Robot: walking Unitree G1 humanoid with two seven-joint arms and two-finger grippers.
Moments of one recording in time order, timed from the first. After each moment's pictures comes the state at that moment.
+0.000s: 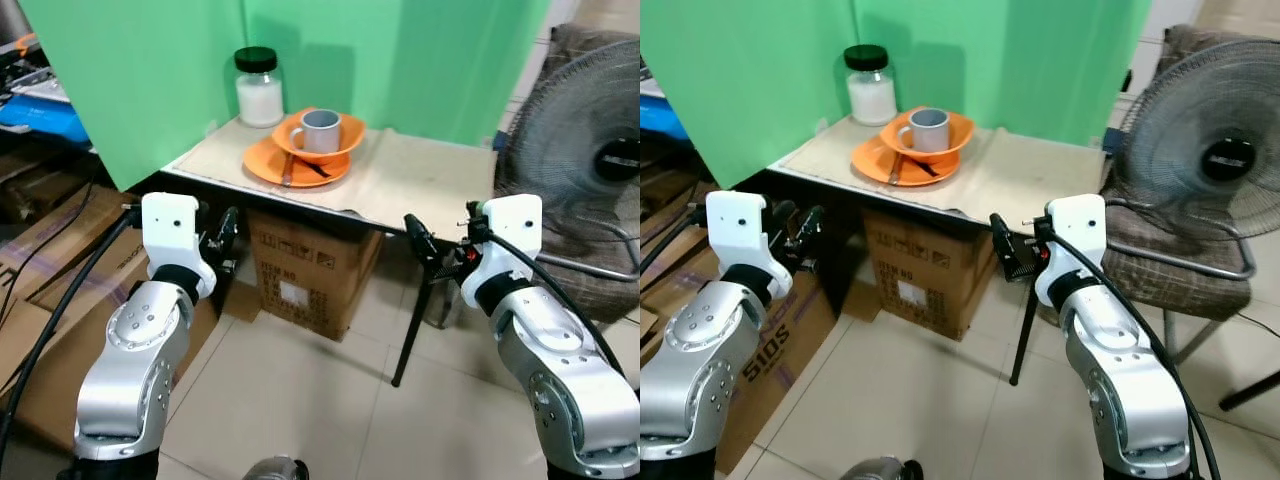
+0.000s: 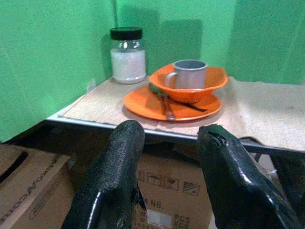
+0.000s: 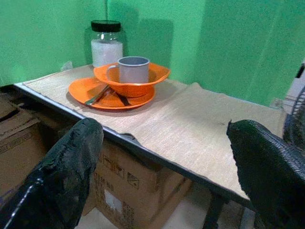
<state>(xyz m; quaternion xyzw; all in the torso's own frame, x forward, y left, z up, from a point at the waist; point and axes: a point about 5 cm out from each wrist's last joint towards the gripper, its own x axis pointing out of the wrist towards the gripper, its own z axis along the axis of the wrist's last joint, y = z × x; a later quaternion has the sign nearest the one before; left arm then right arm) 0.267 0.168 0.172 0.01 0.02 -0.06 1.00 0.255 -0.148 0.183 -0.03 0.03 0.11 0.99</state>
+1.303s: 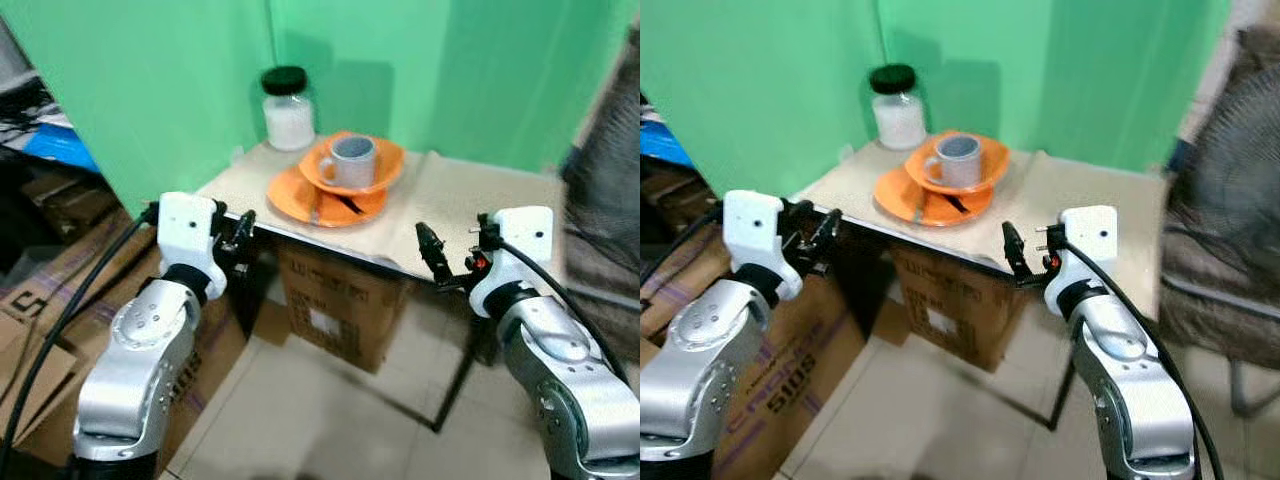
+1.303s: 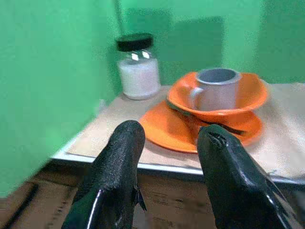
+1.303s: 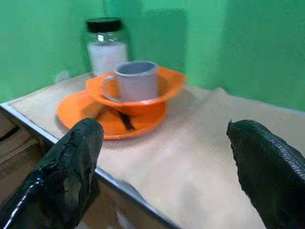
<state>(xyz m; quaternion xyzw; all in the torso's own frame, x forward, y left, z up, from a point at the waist) 0.265 0.160 0.177 0.04 0.01 -0.10 0.99 0.252 -0.153 0.174 -0.01 0.05 0.10 0.99</state>
